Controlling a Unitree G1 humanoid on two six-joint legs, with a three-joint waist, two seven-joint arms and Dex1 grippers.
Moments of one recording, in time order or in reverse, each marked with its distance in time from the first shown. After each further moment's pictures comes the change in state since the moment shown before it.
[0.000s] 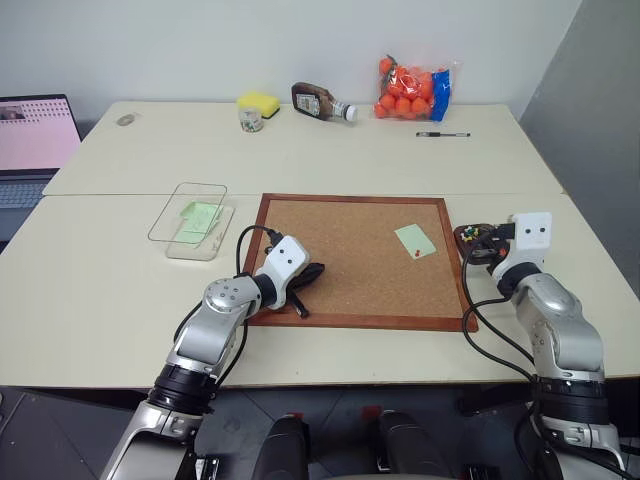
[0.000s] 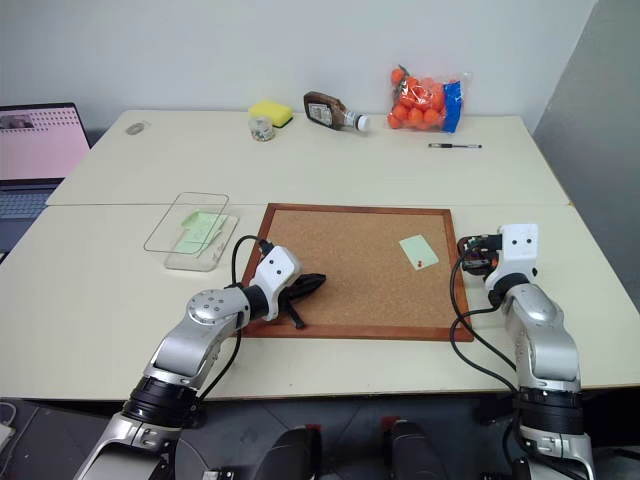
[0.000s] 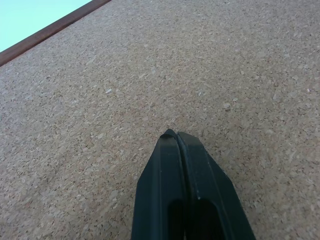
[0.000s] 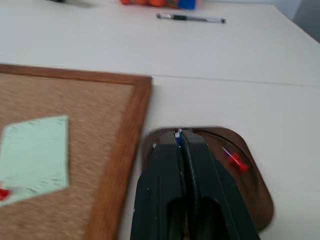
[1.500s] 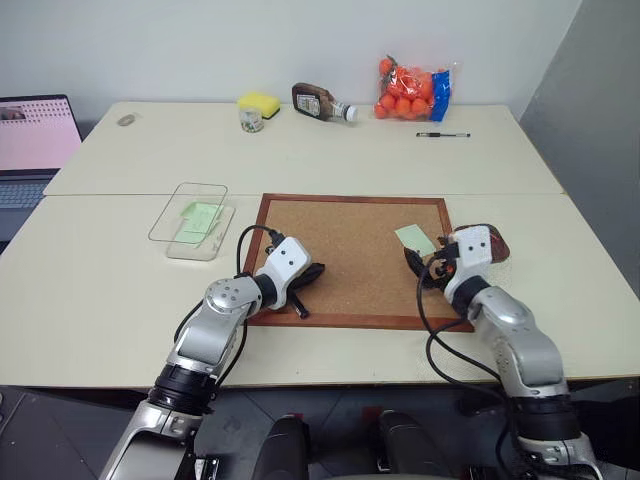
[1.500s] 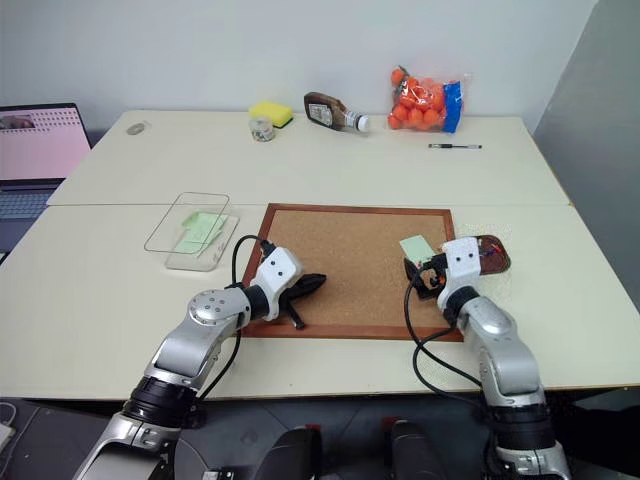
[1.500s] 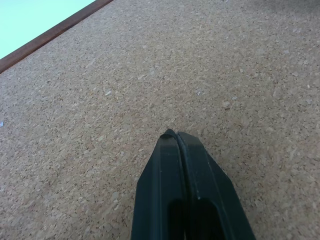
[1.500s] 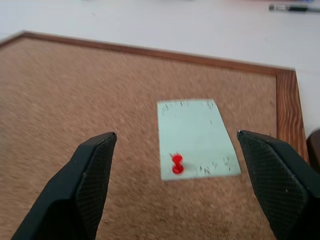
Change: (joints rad) left arm -0.003 0.005 -0.011 0.009 0.019 -0.028 -0.009; right arm 0.047 0.104 0.217 -0.080 0.013 -0.027 0.046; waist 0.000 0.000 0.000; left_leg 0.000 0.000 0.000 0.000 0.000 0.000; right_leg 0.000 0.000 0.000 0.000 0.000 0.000
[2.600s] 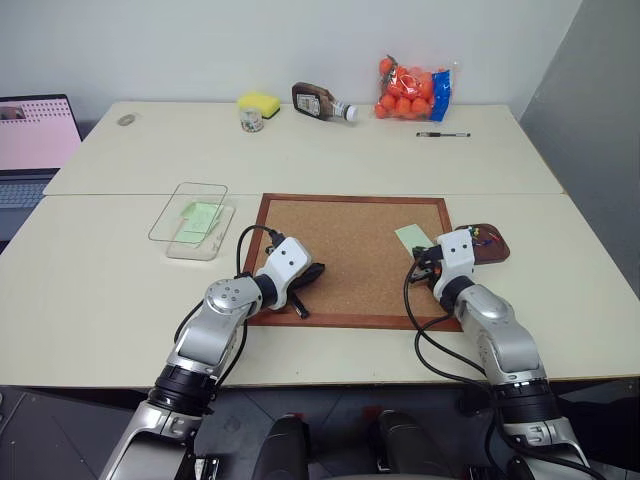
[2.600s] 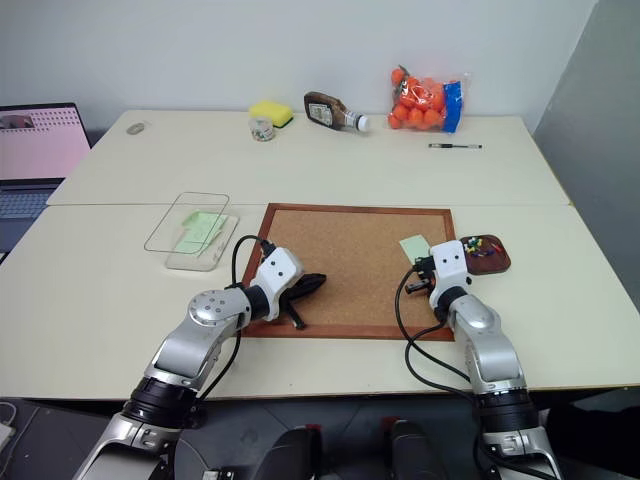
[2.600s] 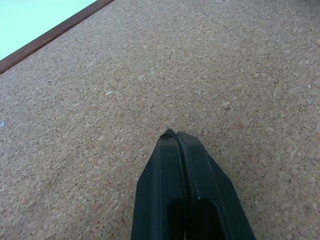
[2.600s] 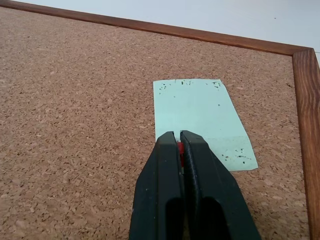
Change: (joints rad) left arm 0.004 0.000 -0.002 -0.006 0.001 0.000 0.011; right arm -0.048 0.024 0.024 0.126 -0.060 -0.078 0.025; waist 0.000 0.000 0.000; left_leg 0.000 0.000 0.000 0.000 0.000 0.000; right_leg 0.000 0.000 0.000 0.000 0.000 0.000
